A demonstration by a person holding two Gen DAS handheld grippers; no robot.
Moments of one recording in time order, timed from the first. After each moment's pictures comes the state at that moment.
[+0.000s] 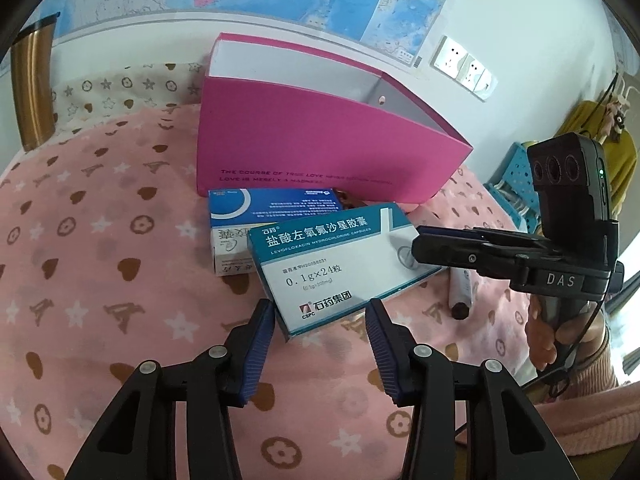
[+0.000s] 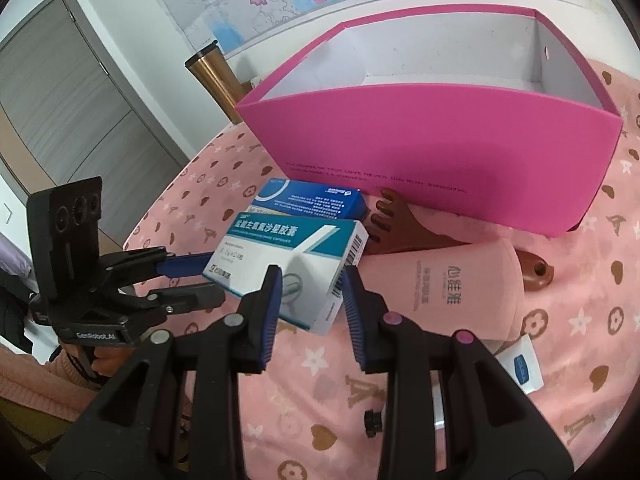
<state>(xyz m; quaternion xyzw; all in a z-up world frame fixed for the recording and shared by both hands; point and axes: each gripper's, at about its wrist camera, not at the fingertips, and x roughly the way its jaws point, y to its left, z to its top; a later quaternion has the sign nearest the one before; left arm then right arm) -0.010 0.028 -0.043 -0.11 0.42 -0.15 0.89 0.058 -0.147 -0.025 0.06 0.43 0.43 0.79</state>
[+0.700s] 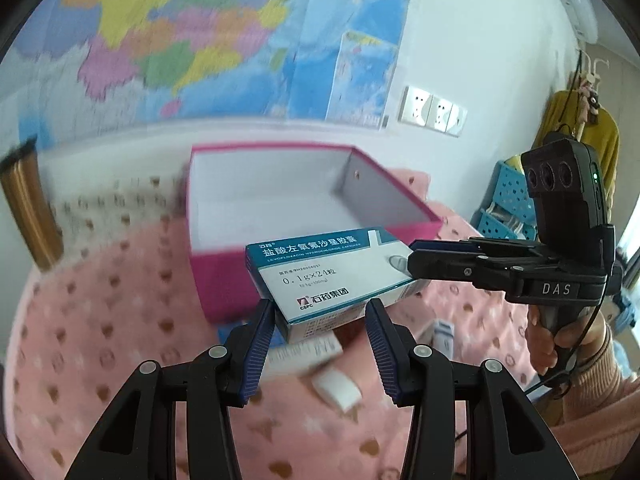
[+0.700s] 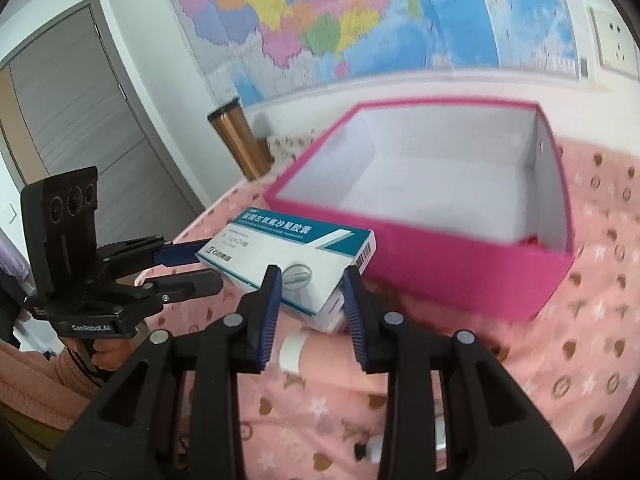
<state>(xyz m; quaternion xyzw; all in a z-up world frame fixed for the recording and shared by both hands) 0.010 0.017 0.045 -0.03 0.32 -0.16 0.93 0.068 -0.163 0.044 0.07 0.34 0.43 0.83</state>
